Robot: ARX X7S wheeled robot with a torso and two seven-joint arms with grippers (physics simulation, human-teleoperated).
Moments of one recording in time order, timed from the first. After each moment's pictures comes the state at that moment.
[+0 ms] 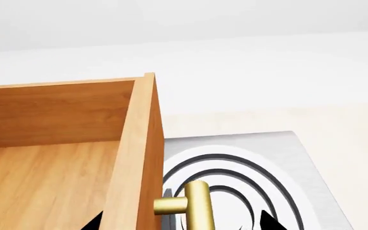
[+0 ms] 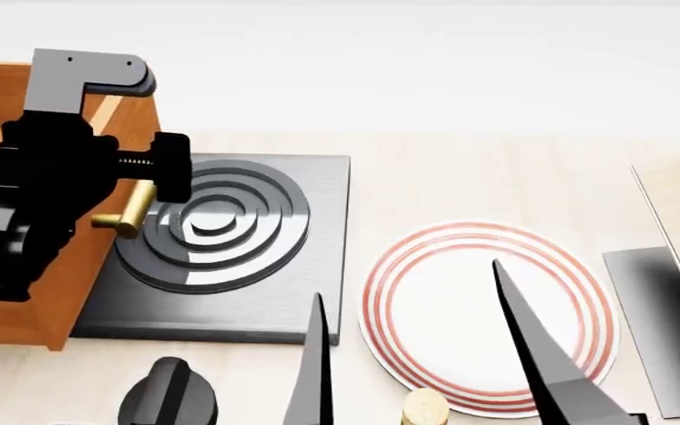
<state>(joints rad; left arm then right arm) -1.41 -0.03 0.06 -1.30 0.00 -0.46 0.08 0.77 0.94 -1.27 -0.90 0.41 0.10 1.19</state>
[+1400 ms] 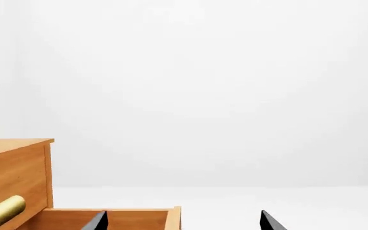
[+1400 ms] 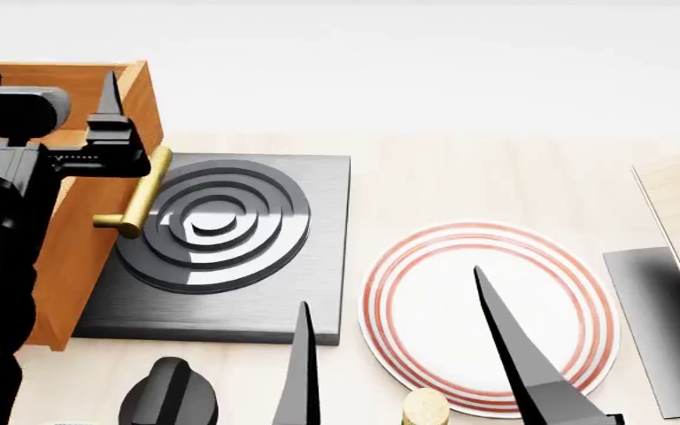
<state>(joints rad) -0.81 -0.10 0.07 -0.19 -0.11 -0.32 -0.07 0.75 0.91 -1.27 -0.88 0.40 0.11 1.17</state>
